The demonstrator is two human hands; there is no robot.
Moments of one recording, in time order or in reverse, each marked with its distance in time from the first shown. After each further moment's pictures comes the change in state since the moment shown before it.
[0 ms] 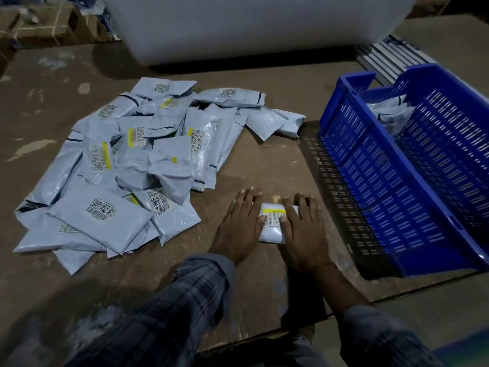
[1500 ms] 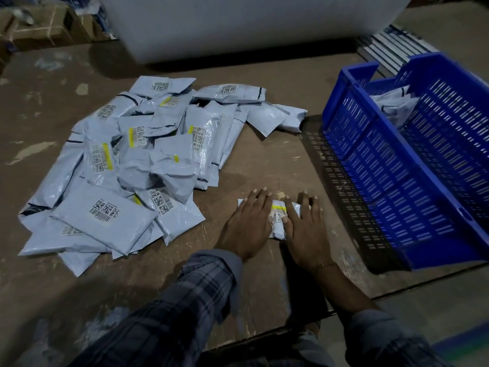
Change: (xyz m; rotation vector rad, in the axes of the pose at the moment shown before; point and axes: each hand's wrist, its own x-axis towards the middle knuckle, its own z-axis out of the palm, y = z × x) left_hand 0.003 0.003 -0.004 0.110 -0.095 0.110; right_hand -0.005 -0.009 0.016 0.059 0.019 0.054
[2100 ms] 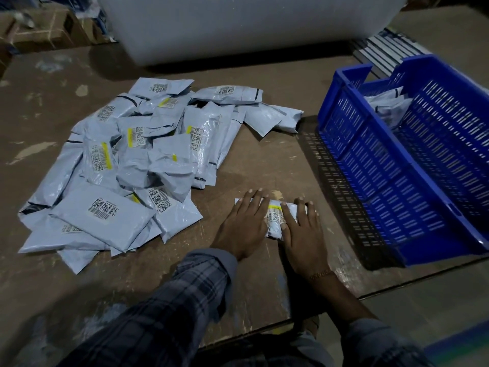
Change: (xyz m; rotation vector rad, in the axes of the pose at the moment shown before) left_hand -0.010 0.000 -0.005 0.005 -0.022 0.005; right_hand -0.021 0.004 -0.001 0.027 -0.010 -0.044
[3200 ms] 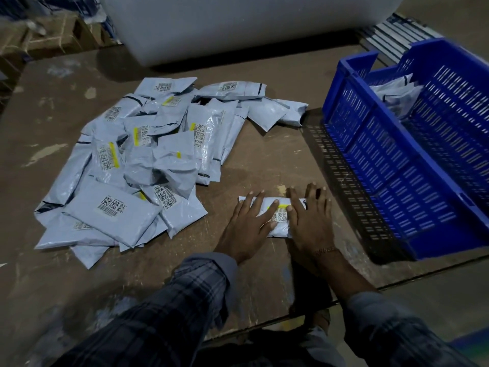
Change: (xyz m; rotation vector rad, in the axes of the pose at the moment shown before) left_hand -0.018 0.000 0.009 -0.181 0.041 -0.012; right_hand 0.029 0.008 0.007 -0.064 -0.010 0.103
